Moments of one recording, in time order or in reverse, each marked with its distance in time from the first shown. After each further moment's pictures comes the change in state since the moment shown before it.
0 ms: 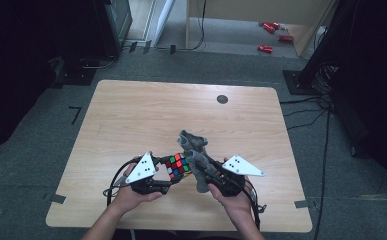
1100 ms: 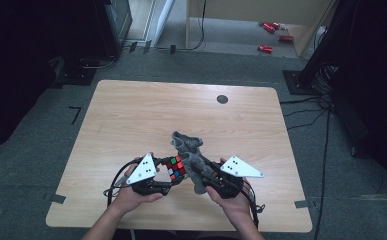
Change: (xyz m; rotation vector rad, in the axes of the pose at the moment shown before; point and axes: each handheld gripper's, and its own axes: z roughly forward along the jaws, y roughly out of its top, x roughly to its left) left arm -0.001 -0.002 0.001 0.002 -0.020 -0.004; right arm 0.009 0.005 -0.001 -0.028 0.073 -0.030
